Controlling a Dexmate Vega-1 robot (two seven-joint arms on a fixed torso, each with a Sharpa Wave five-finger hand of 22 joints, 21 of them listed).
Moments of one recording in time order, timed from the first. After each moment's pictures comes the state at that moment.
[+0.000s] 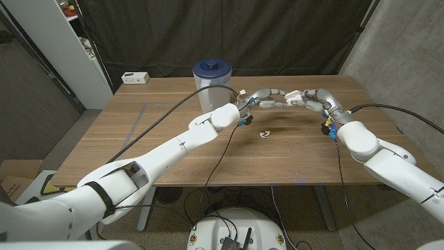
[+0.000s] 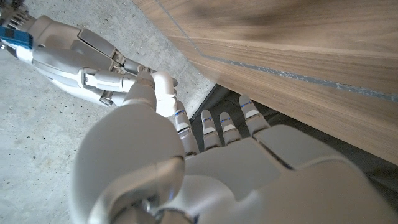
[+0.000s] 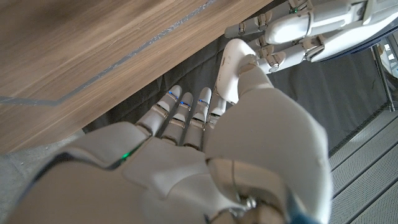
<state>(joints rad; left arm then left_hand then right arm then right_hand) 0.48 0.32 0.87 -1.42 0.05 -0.07 -0.03 0.90 0.10 0.17 -0.13 0.18 0.48 -0.14 0.21 0.20 0.13 0.00 0.24 0.21 0.03 0.02 0.20 0.18 0.10 0.17 0.24 0.19 -1.22 -0.91 -0.16 -2.00 0.22 -0.11 -0.29 1.13 0.15 0.20 -0.13 0.18 0.88 0.05 0.36 0.43 0.51 -0.06 0.24 0.35 0.27 -0.04 0.31 0.21 0.32 0.06 0.19 0.17</state>
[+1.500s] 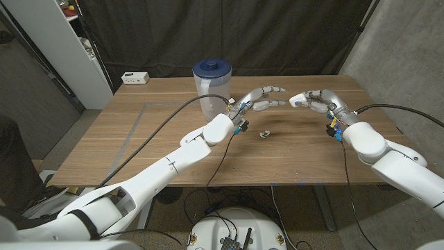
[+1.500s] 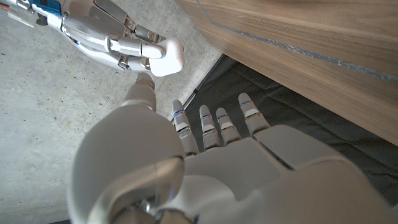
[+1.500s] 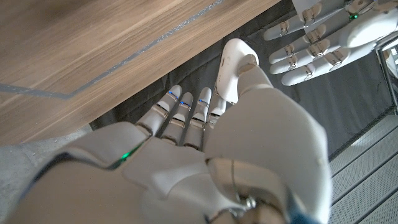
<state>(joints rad) 0.67 0.38 0.78 -1.62 0.07 -0.11 0.12 0.88 0.11 0.17 -0.13 0.18 0.49 -0.15 0.21 0.20 0.19 -0.03 0.28 0.23 0.10 -0.02 0.21 0.18 0.12 0.17 0.24 0.19 -1.28 -0.94 -0.09 -2.05 0.24 -0.15 -0.28 1.13 0.15 0.20 -0.13 0.18 0.88 0.05 0.36 0.43 0.51 -0.06 0.24 0.35 0.27 -0.04 0.31 0.21 0.32 0.06 0.19 0.17</state>
